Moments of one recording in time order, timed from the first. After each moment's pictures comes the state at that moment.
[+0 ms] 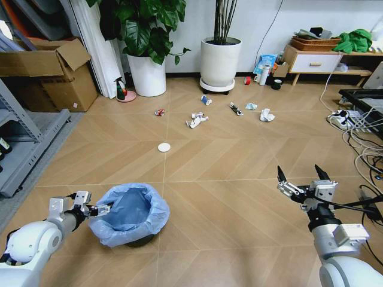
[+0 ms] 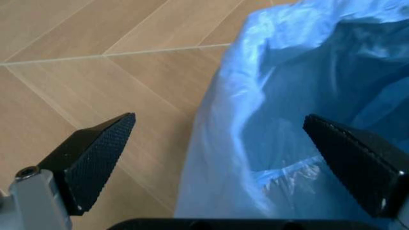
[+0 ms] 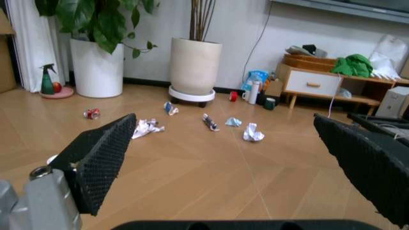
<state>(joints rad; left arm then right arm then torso) 1.34 -0.89 -0.66 -1.78 -0.61 0.67 0.14 -1.66 1.46 0.81 2.33 0.12 -0.11 -0.09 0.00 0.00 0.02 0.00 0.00</state>
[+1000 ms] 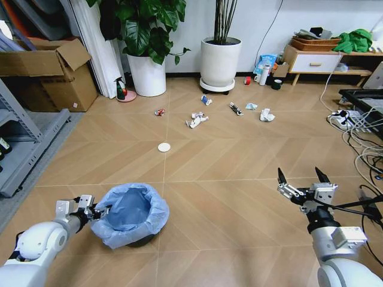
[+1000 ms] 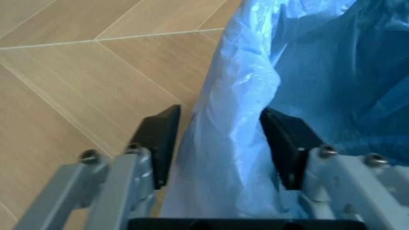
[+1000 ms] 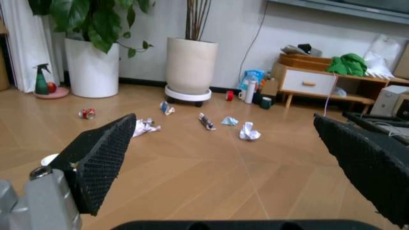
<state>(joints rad) 1.31 -0.89 -0.59 -1.71 -0.60 0.63 0.13 -1.66 1.48 0.81 2.31 0.11 -0.08 -0.09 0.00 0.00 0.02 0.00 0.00</state>
